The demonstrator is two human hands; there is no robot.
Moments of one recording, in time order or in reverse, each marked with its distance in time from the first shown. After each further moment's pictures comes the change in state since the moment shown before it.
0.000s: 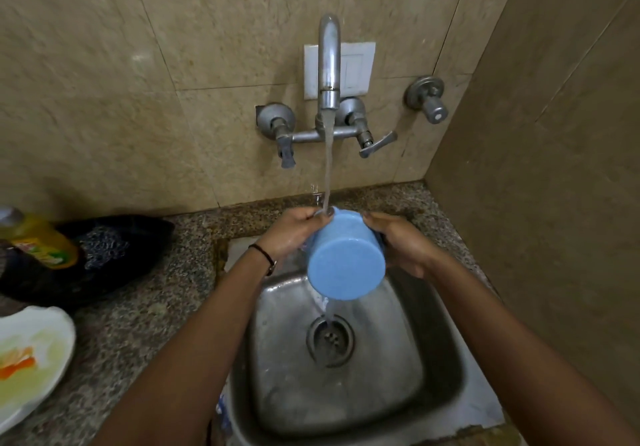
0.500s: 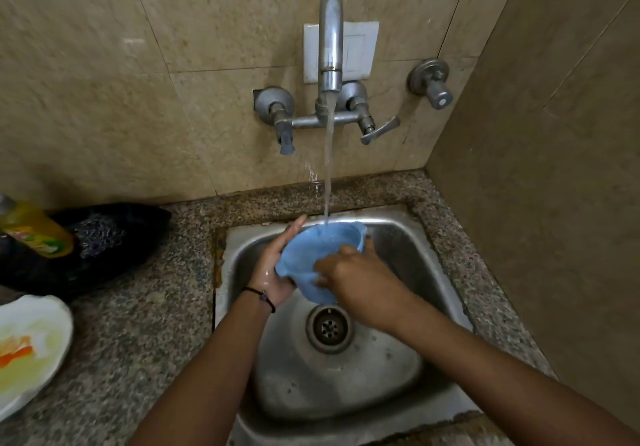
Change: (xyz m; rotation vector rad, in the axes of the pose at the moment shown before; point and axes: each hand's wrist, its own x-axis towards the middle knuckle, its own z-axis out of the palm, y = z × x) left_hand -0.012 -0.076 0.006 -0.884 0.083 -0.224; right_hand -0.048 0.022 0.065 -1.413 -0.052 -0.564
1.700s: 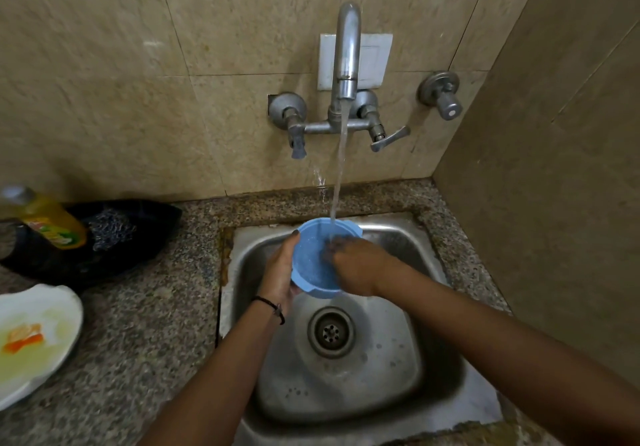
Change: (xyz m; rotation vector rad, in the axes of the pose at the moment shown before) left_hand -0.018 -0.013 0.011 0.233 0.284 0.122; right_hand 0.050 0.040 0.029 -0.216 -0.254 -0.077
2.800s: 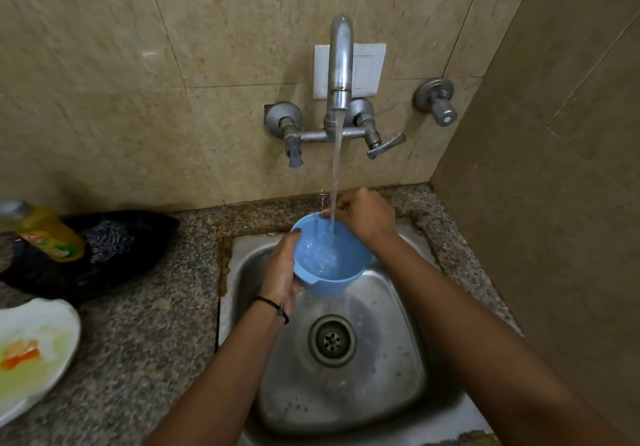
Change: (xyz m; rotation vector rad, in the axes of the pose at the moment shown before) left_hand -0.001 0.015 0.011 -0.057 -0.053 0.045; right_hand 0.026 0.031 -0.050 0.612 0.489 0.570
